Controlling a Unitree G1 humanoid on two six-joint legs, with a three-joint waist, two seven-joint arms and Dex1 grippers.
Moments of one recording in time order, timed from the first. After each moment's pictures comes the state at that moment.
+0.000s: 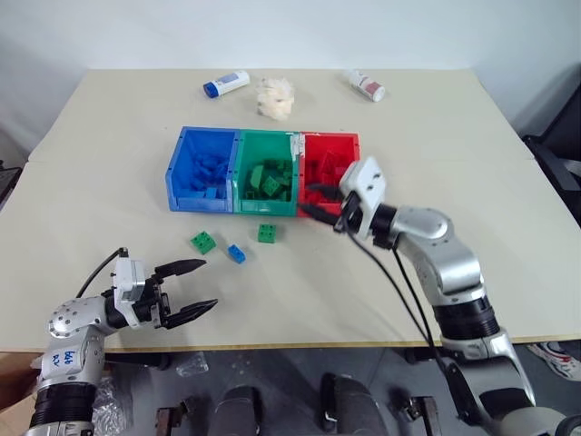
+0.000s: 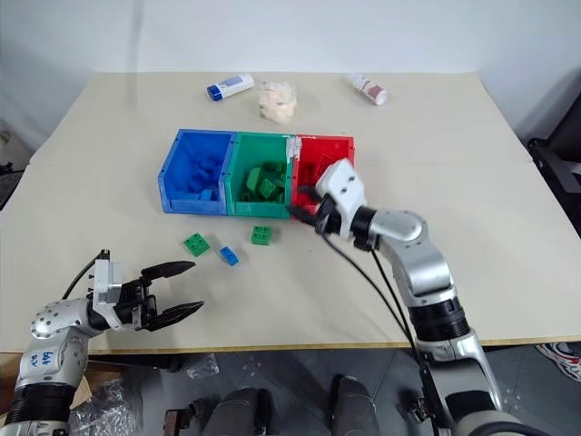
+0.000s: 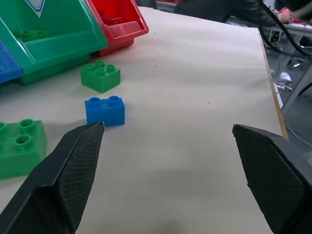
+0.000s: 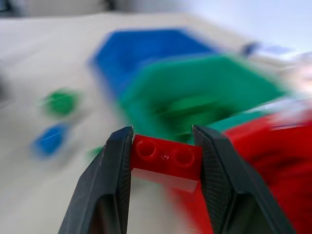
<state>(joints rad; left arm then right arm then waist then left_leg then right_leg) -0.13 0.59 0.24 0.25 -0.52 -0.09 -1.31 -0.71 -0.36 0.09 0.07 0.22 0.35 0.74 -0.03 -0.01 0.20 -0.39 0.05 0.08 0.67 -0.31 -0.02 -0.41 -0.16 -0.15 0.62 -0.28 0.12</state>
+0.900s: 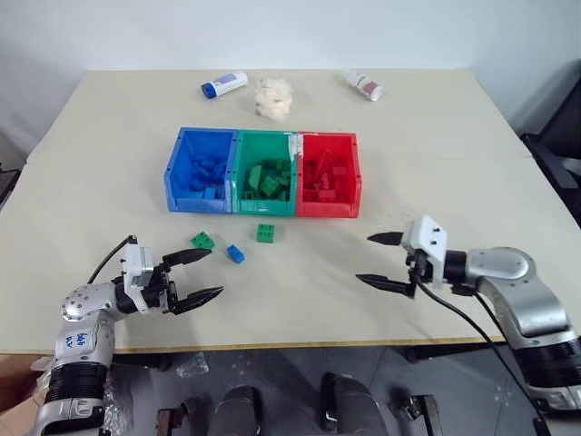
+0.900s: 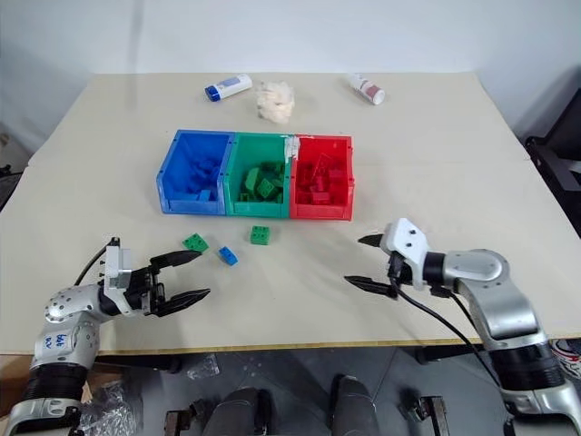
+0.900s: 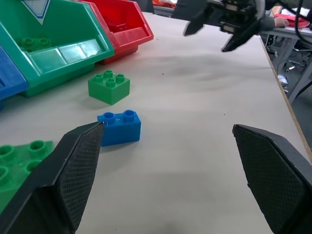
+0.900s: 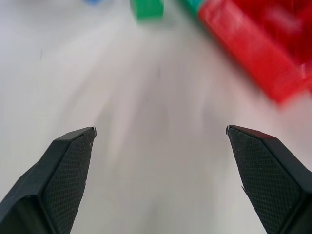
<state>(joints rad) -0.22 0.59 0.22 0.33 -0.50 -0.10 -1.32 -0.28 -0.79 0.00 -0.11 0.30 0.31 1.09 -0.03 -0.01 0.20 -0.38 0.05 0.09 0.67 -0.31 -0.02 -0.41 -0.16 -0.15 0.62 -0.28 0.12</state>
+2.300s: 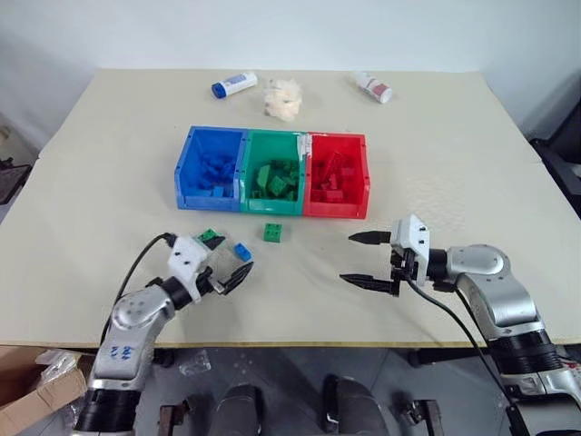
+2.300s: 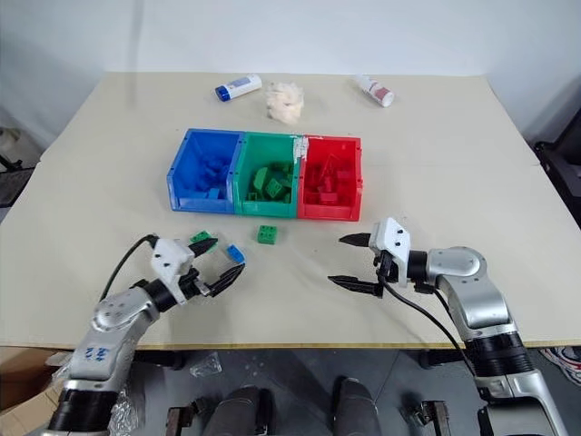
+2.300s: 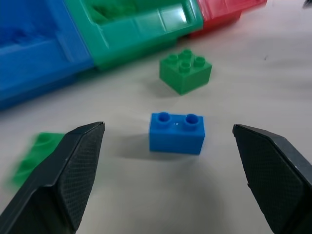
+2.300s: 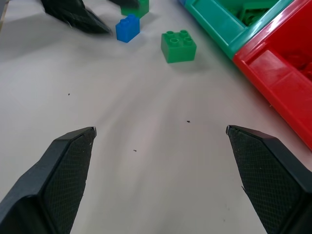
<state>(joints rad) -0.13 0.42 0.05 -0.08 -0.21 0.17 -0.57 -0.38 -0.63 0.05 0.01 0.31 0.20 1.14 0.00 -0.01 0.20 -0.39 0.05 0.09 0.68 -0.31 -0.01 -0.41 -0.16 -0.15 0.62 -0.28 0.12</state>
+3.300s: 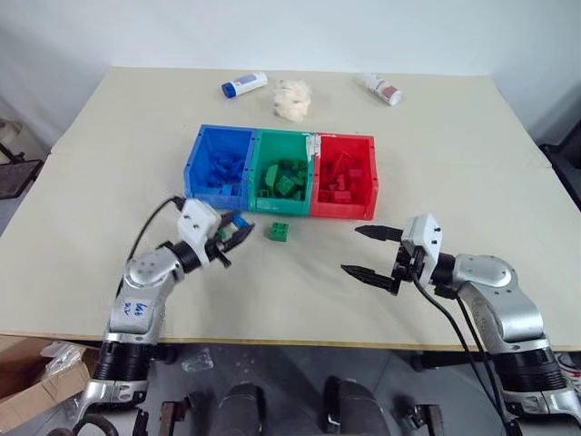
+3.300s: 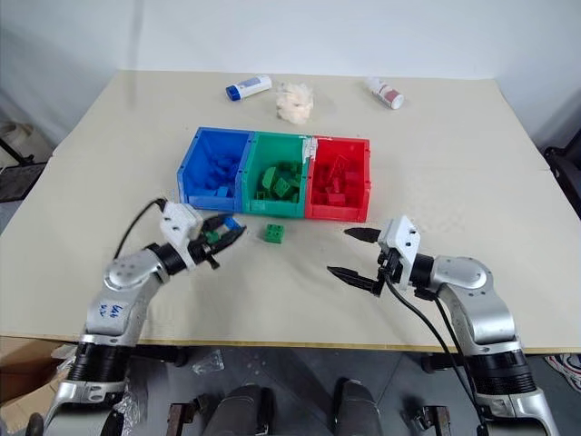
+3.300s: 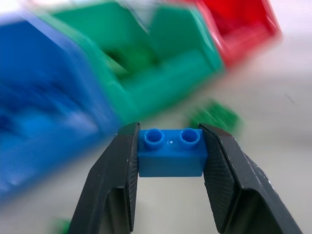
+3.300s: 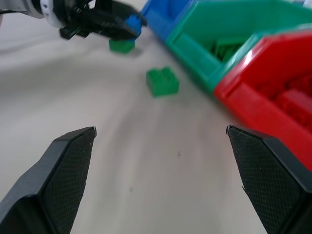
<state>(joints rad) -0.40 0.43 0.09 0.02 -0.23 0.20 -0.58 -0.33 -0.56 -0.02 -0.07 0.41 0.22 1.02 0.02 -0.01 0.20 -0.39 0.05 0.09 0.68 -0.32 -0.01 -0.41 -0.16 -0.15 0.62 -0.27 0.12</state>
